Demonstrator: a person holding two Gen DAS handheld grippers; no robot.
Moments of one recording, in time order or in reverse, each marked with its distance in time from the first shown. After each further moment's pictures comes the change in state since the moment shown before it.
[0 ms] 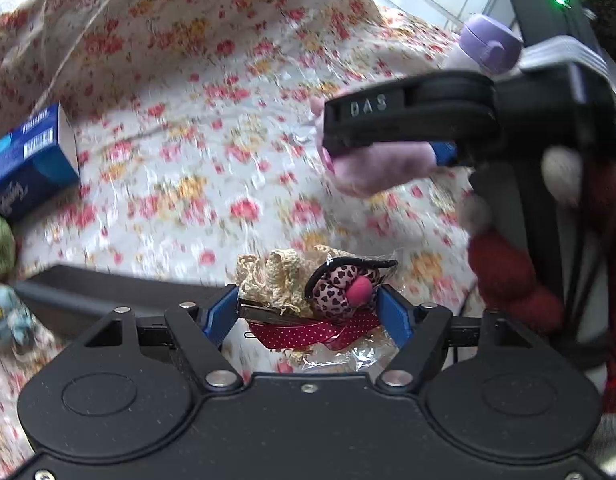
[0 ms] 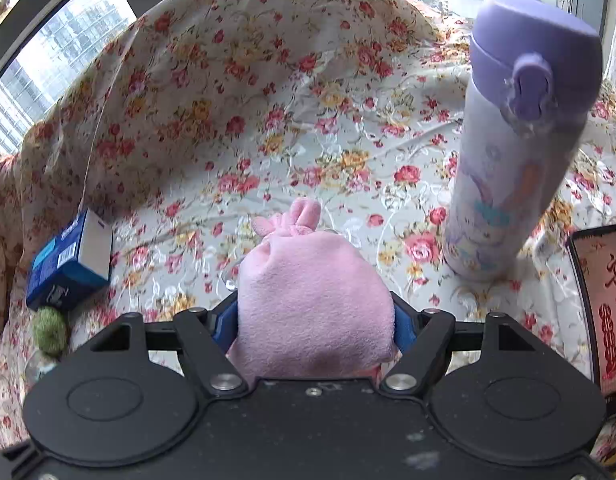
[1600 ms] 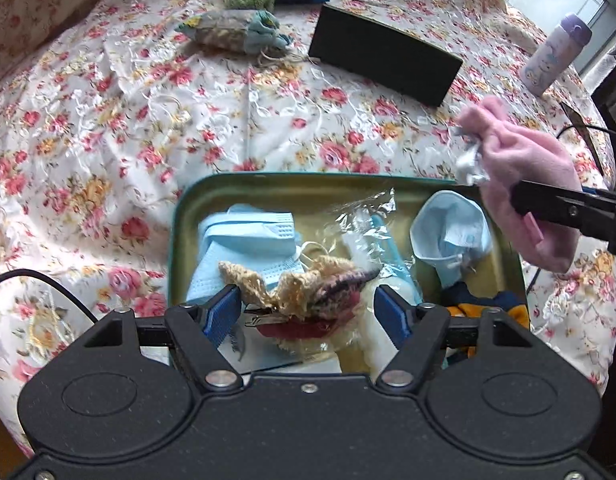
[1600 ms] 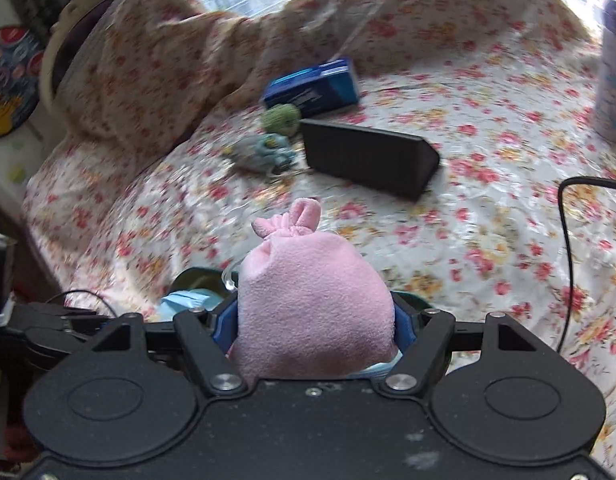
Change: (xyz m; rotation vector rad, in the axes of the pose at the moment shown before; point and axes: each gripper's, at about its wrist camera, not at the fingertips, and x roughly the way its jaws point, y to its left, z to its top) left arm -0.120 0.126 -0.235 -0.297 0.043 0.124; right arm -0.146 0.103 -0.264 -0.346 0.032 0.365
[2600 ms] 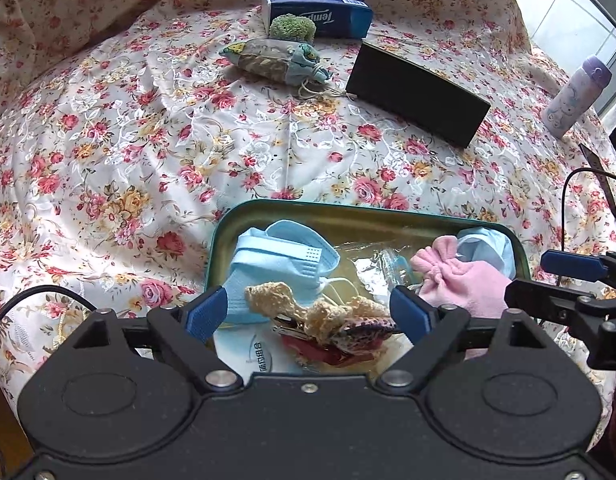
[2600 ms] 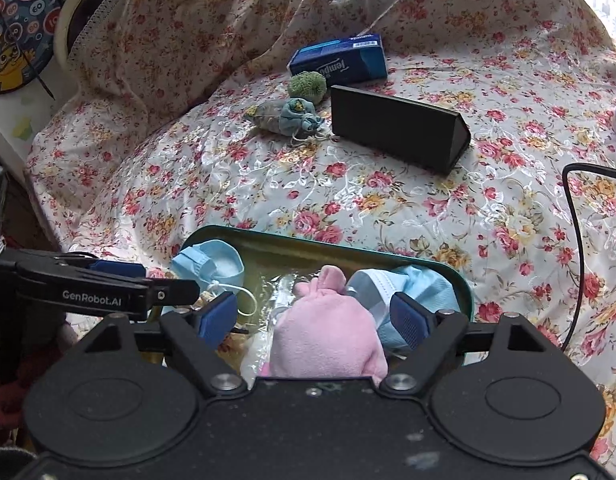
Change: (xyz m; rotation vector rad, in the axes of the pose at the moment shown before) left arm -0.014 0.015 0.000 -0.073 -0.100 0.059; right arm 0.013 0.020 -0.015 -0.069 0.071 -0.008
